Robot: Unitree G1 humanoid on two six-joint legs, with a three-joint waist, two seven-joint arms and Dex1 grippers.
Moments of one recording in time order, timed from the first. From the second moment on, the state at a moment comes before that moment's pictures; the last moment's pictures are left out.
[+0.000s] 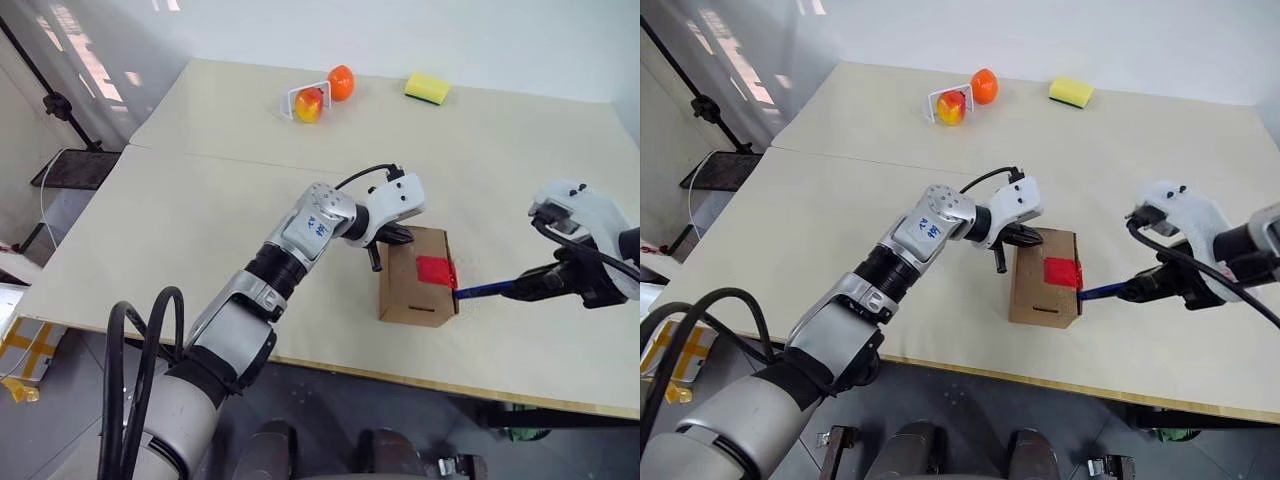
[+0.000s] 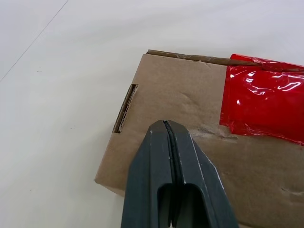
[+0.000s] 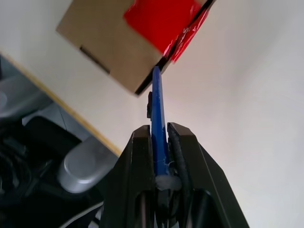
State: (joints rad) left arm -1.20 0.03 -0.38 0.74 0.09 0.39 -0.84; right arm -1.04 -1.61 0.36 -0.21 1.75 1.60 0.20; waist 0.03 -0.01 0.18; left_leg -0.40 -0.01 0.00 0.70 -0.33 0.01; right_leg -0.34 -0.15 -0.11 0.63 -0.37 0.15
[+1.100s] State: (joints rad) left arm -1.08 0.13 -0.22 0.52 -0.07 0.46 -0.98; right arm 0.07 -0.79 -0.45 -0.22 0.64 0.68 0.42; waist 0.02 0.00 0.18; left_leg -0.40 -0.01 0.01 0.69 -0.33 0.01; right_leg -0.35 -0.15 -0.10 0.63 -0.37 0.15
